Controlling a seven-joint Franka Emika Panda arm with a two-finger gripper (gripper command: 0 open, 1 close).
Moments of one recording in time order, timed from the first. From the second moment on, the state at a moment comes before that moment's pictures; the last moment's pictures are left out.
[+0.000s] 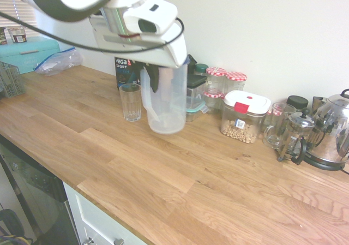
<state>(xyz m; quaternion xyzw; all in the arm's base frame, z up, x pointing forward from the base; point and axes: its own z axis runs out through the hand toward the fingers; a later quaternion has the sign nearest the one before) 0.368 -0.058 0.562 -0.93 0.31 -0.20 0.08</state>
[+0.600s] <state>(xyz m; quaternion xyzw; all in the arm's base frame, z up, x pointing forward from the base) 0.472 0.029 0.574 -0.99 0.16 -0.07 0.00</state>
